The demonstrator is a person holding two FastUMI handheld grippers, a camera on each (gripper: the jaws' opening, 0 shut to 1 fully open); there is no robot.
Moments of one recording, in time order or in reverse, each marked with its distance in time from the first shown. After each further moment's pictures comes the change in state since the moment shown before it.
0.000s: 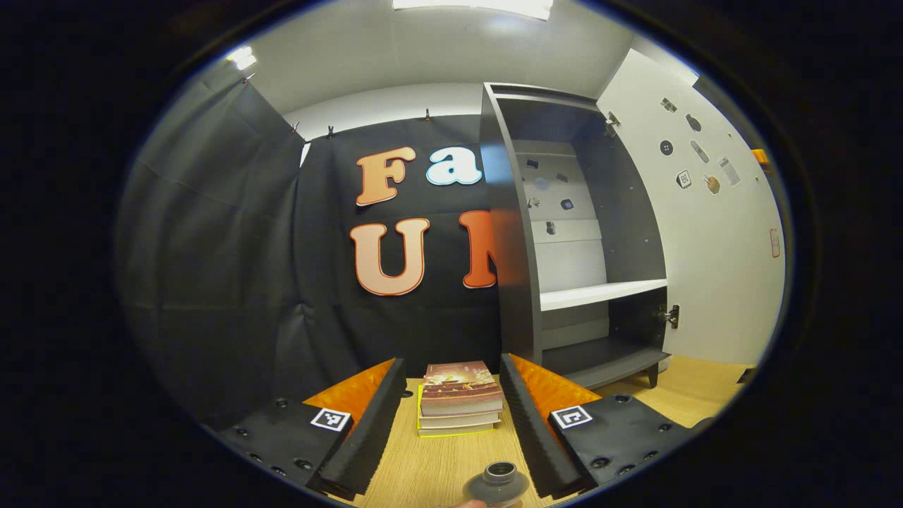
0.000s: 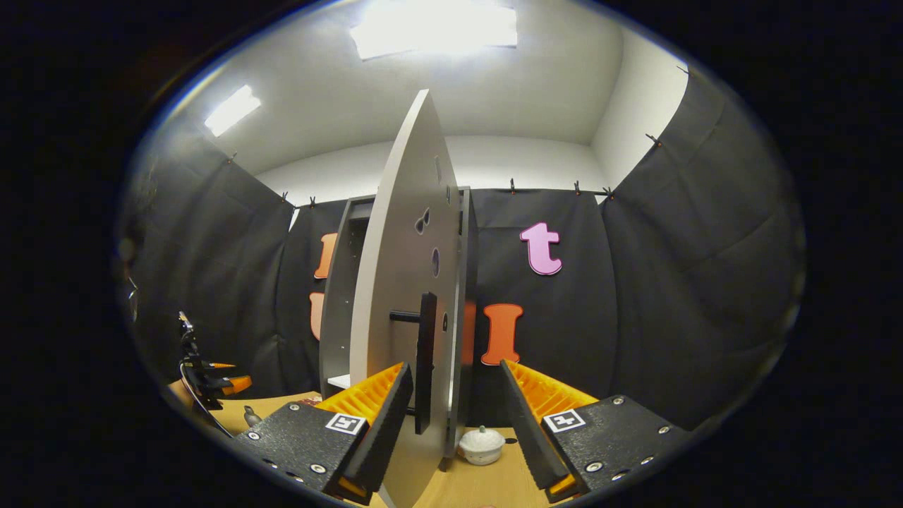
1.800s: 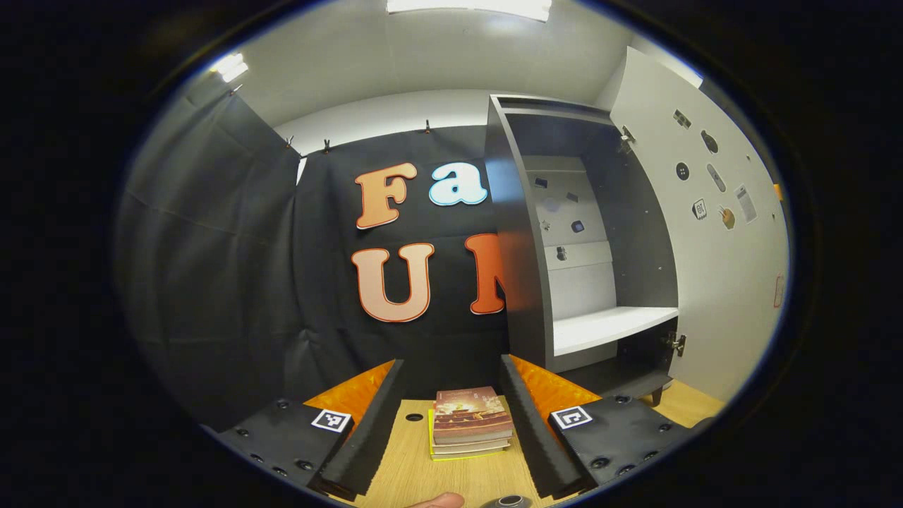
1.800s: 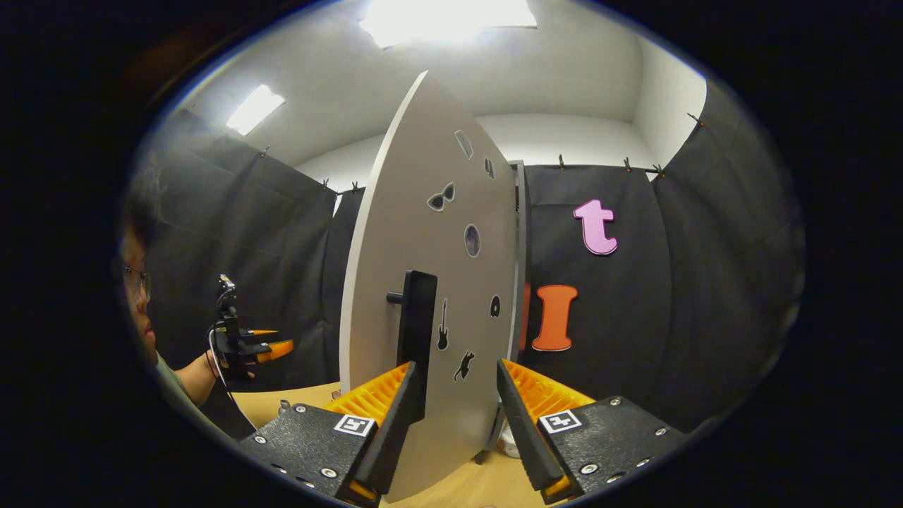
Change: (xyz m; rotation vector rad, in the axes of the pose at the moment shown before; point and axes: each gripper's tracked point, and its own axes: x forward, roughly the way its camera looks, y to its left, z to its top) left arm 0.034 0.012 0.082 0.016 -0.031 0.006; right arm 0.034 0.064 -0.016 0.021 0.097 0.224
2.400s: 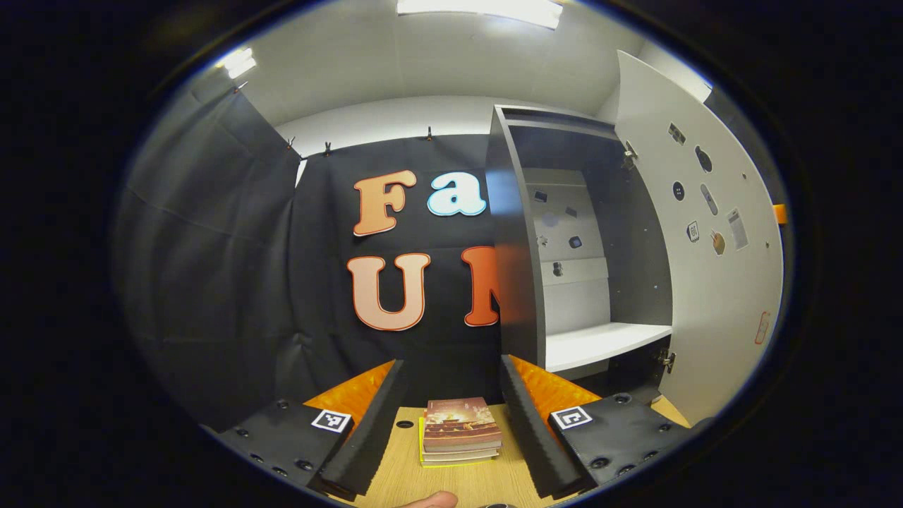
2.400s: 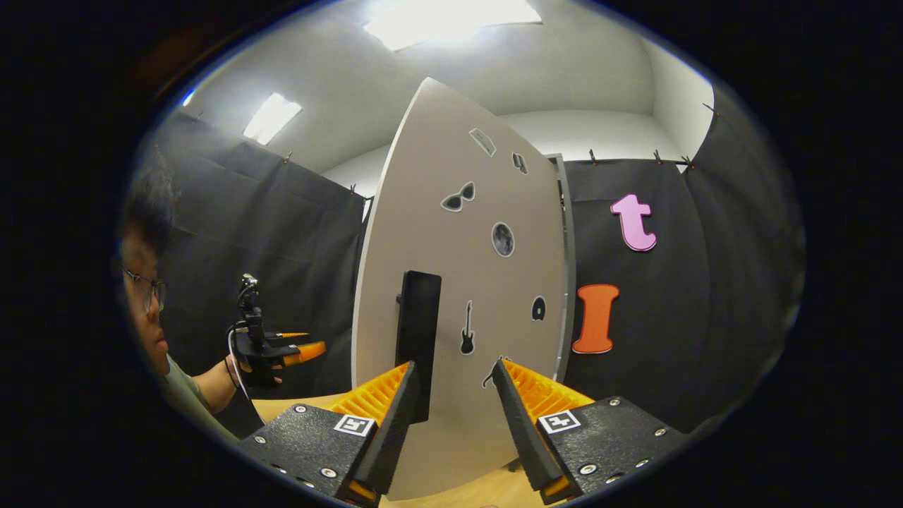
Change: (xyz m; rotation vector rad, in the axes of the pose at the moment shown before) left arm 0.004 -0.004 0.022 -0.027 -0.033 -0.012; right arm 0.037 0.061 -0.015 0.036 -0.009 0.142
